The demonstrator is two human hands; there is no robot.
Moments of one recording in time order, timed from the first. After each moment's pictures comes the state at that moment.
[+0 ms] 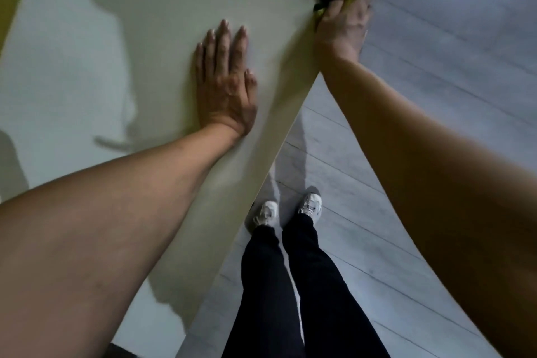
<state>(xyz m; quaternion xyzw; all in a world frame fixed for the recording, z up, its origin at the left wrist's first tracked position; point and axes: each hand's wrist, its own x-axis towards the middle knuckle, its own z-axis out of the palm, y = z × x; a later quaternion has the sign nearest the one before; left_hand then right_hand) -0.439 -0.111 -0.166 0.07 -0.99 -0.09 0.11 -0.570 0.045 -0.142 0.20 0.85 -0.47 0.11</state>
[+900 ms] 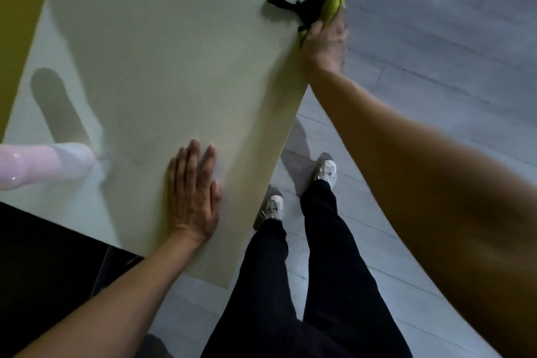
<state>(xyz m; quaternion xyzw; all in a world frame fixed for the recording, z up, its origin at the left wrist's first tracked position) -0.087 -0.200 -0.144 0.04 -0.99 -0.10 -0.03 -0.392 -0.004 -0.134 0.23 0.85 -0.46 0.13</state>
